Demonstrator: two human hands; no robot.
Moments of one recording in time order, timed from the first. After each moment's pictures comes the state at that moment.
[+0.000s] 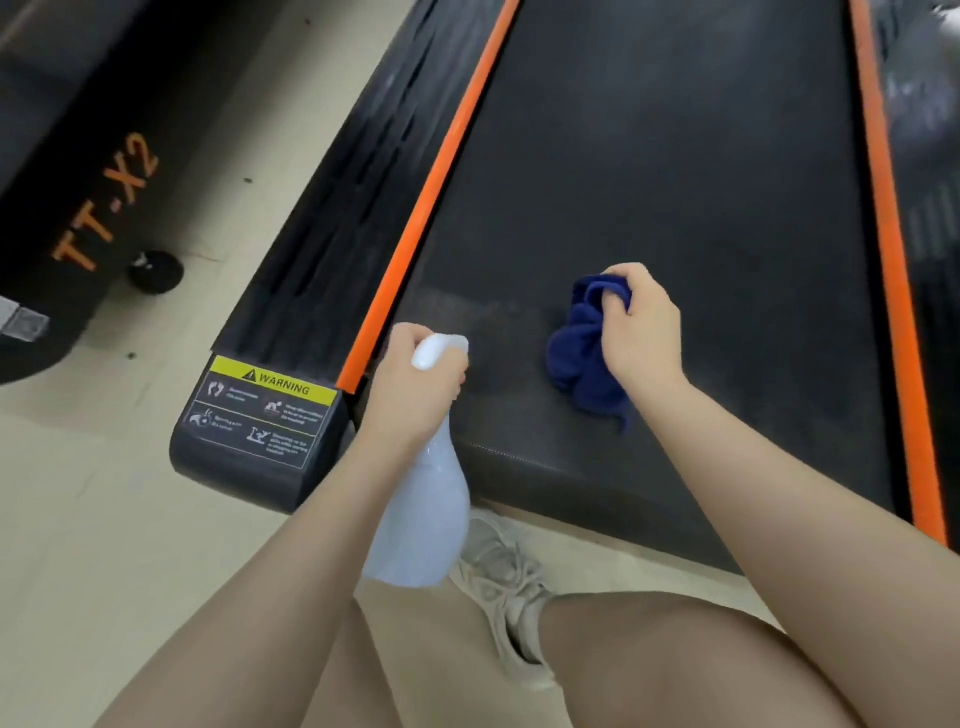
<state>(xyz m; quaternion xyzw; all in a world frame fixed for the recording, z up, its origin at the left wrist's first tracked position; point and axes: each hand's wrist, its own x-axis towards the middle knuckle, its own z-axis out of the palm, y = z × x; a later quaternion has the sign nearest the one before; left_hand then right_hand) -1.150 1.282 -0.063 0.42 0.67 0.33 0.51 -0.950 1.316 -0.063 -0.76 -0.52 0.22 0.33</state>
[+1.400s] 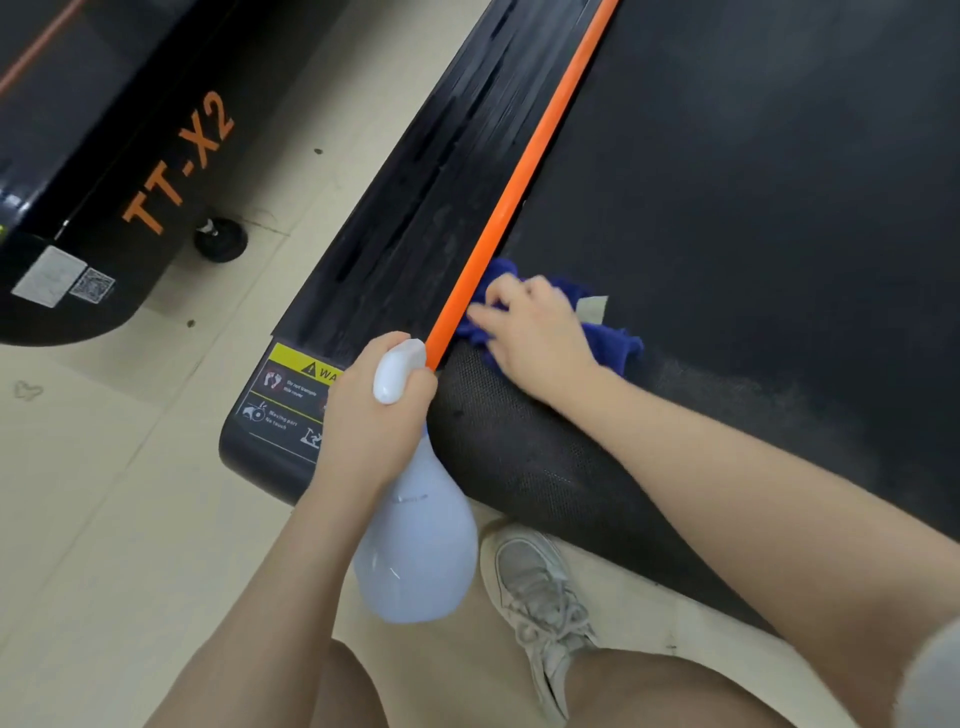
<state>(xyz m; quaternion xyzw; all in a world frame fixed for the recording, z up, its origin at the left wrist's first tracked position) -1.220 1.280 -0.081 0.48 0.73 0.32 0.35 -1.068 1.372 -0.138 -0.47 -0.87 0.01 0.13</state>
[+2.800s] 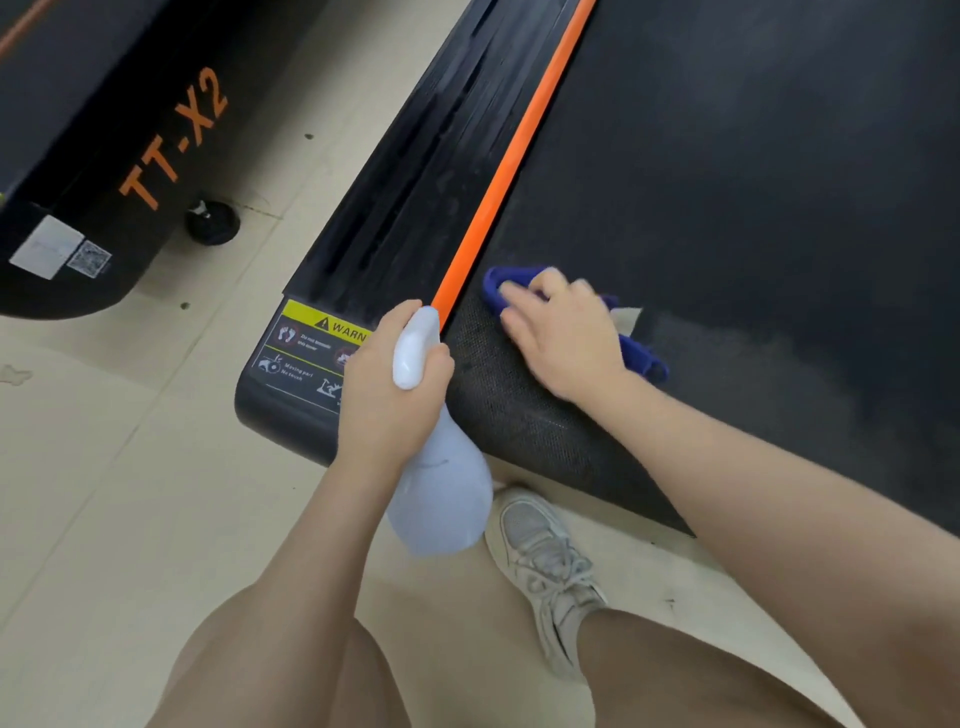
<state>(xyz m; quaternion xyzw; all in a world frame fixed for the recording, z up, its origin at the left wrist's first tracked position) -1.223 1.252 -0.093 0.55 0.67 0.39 0.30 -1.057 1.320 -0.139 -0.57 -0.81 -0.03 0.12</state>
